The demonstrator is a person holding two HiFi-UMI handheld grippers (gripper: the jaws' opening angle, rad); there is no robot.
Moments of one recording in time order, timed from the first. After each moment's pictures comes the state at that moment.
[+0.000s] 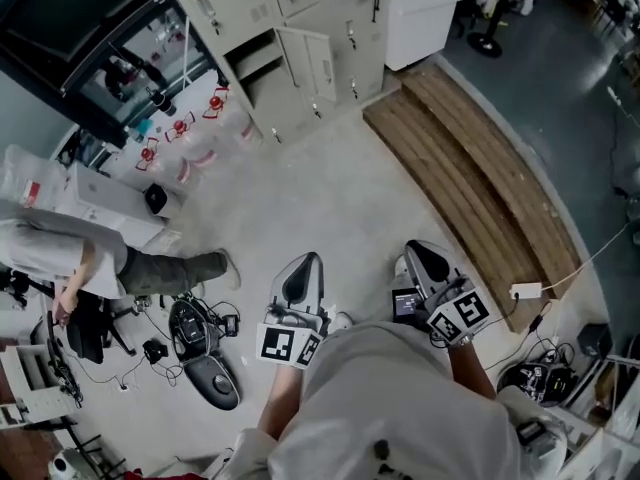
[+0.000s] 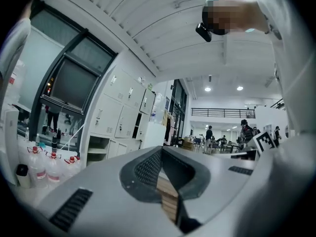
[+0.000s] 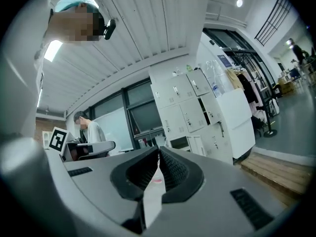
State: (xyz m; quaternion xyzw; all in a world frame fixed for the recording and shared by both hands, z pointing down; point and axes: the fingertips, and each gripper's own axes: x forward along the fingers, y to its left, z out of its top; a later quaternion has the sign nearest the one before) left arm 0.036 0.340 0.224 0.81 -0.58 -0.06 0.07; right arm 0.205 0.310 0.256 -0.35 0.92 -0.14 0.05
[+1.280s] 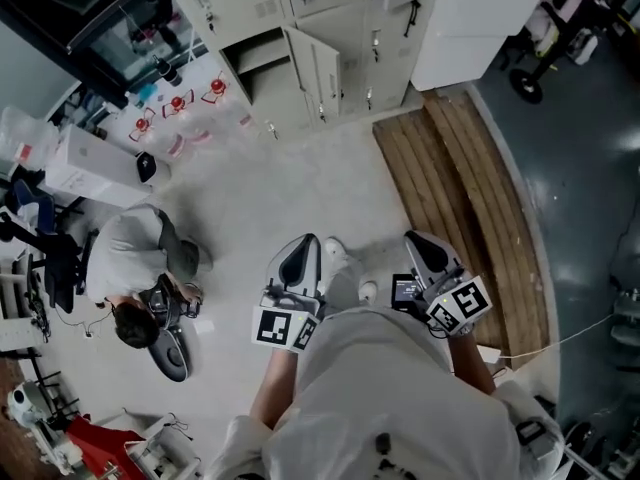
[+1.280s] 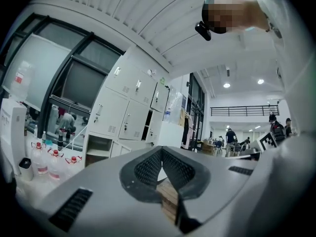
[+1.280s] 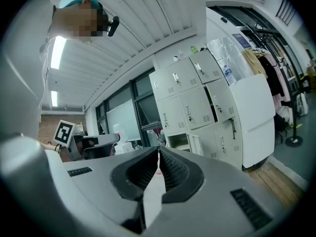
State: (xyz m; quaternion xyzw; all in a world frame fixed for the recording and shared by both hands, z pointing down) left arm 0.114 0.103 0.240 0.74 -0.67 -0.07 0.08; right arm 0.274 0.049 0.279 -0.23 0.96 -0.14 -0.01
